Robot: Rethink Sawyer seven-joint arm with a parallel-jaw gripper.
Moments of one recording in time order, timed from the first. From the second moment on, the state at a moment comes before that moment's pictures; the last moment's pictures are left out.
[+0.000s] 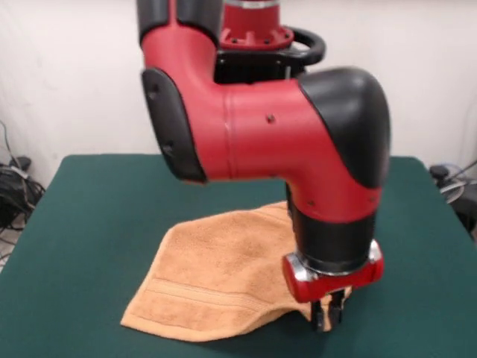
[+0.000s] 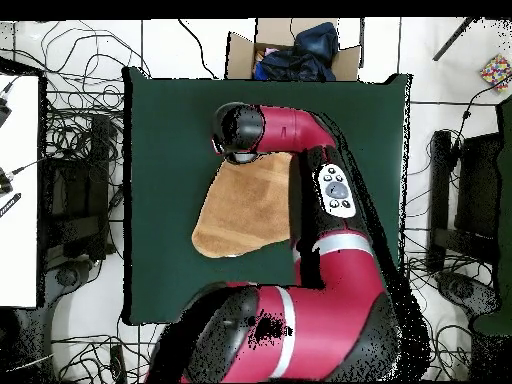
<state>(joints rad) -0.31 -0.34 0.31 1.16 -0.24 0.79 1.40</state>
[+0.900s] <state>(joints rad) -0.47 -0.46 0.47 1.47 -0.22 0.29 1.40</state>
